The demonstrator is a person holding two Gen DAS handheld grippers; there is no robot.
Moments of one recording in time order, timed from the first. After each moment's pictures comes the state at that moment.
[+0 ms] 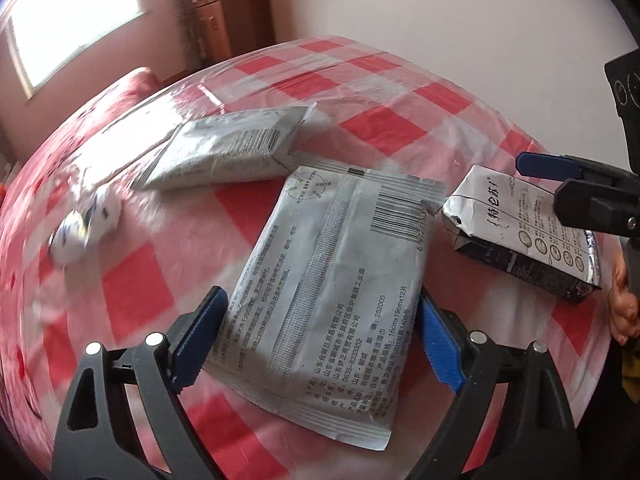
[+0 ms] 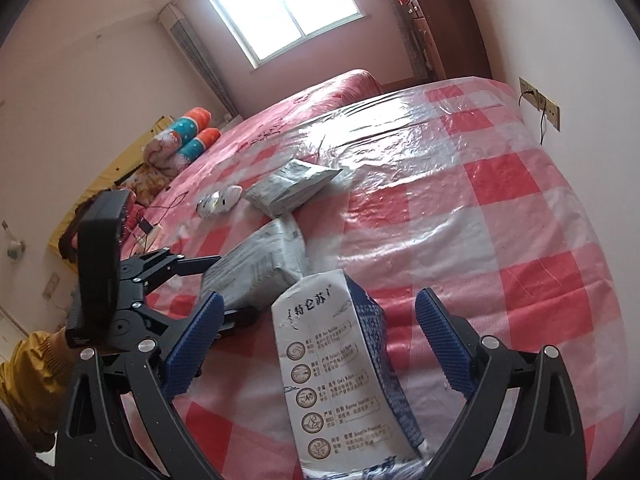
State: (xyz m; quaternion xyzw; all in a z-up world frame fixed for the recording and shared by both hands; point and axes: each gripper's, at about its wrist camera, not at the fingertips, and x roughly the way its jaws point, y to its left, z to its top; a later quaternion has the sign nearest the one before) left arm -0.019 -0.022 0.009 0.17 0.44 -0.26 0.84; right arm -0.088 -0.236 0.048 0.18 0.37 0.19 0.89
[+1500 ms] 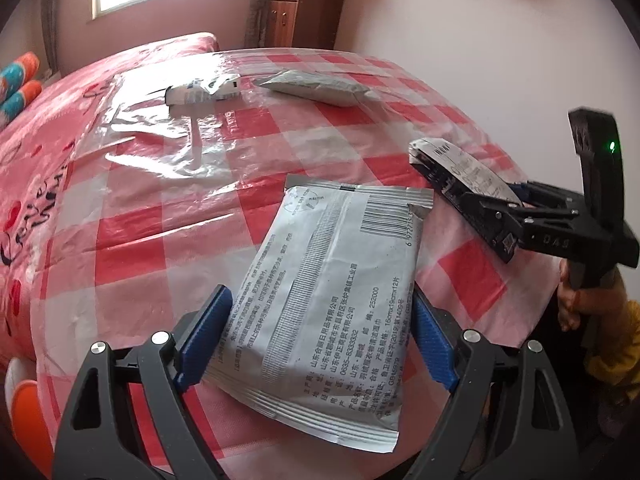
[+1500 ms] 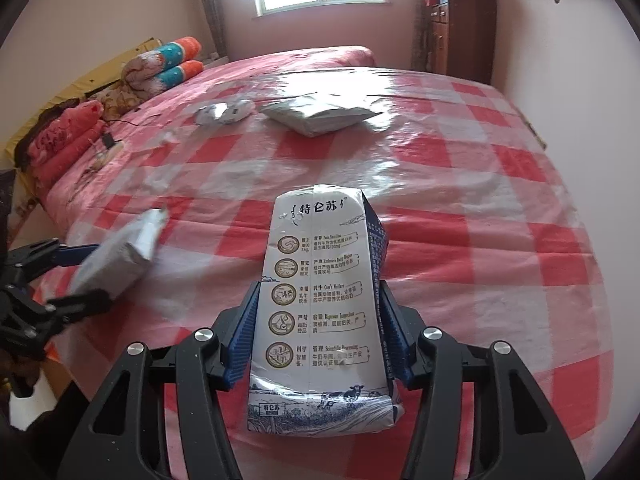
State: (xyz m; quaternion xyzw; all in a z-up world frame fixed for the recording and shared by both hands) left arm -0.133 0.096 0.013 0.03 0.44 -0.21 0.87; right arm -0.134 -0.145 0.032 0.02 0.42 0.14 0.90
